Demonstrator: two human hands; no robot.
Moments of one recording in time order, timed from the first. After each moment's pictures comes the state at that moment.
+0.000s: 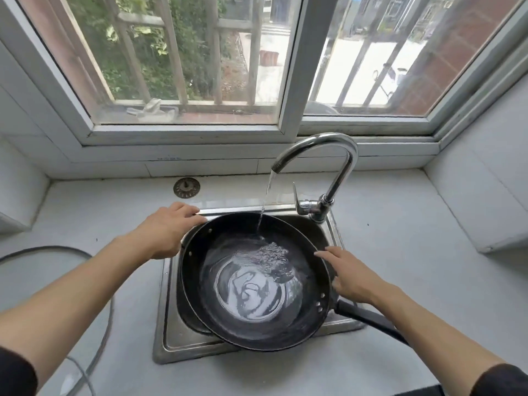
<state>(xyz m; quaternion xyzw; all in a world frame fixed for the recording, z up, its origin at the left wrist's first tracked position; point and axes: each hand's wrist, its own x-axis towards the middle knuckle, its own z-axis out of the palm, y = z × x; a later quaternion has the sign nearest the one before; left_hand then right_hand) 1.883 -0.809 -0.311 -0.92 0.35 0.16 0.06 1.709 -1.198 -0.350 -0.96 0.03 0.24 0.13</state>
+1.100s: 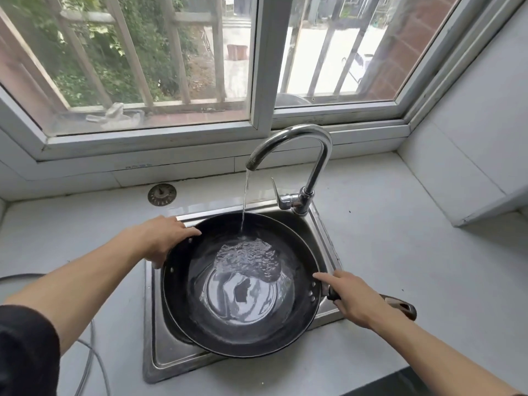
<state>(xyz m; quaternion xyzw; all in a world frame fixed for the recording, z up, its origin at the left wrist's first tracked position) 1.925 -0.839 -0.347 -0.83 0.45 0.26 0.22 1.643 -1.200 -0.365 -0.96 0.05 0.21 0.16</state>
